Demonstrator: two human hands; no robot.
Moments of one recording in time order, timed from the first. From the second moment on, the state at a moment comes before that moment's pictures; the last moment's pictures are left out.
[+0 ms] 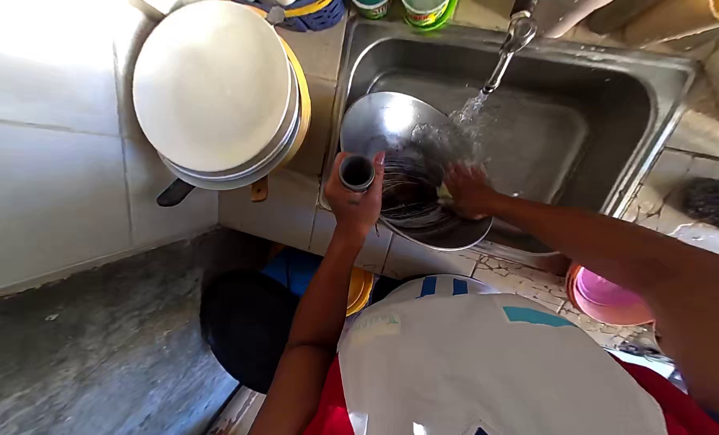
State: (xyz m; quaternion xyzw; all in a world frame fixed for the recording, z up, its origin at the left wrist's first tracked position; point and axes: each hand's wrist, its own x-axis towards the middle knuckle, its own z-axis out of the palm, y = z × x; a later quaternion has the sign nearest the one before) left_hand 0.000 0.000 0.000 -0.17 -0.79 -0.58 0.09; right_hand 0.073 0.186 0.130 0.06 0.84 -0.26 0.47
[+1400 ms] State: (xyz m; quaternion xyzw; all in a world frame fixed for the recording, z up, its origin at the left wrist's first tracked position) left_hand 0.089 -0.142 -0.006 0.09 -0.72 -0.68 0.10; right_hand 0.093 -0.054 -0.092 -0.08 0.78 -0.61 -0.10
